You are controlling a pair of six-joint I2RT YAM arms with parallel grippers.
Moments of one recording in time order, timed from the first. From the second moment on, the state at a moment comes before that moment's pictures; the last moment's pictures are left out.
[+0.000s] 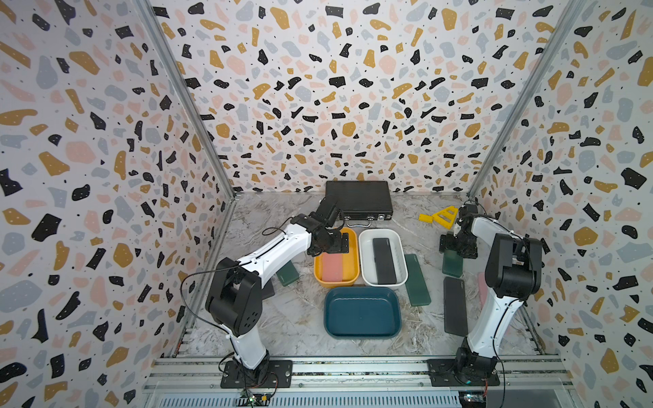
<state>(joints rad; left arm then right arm) -0.54 1.74 1.44 -0.81 0.04 -0.48 -0.16 2.02 1.45 -0.79 0.02 0.09</state>
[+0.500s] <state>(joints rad) -0.54 1.74 1.44 -0.81 0.04 -0.48 -0.16 2.02 1.45 -0.79 0.01 0.09</state>
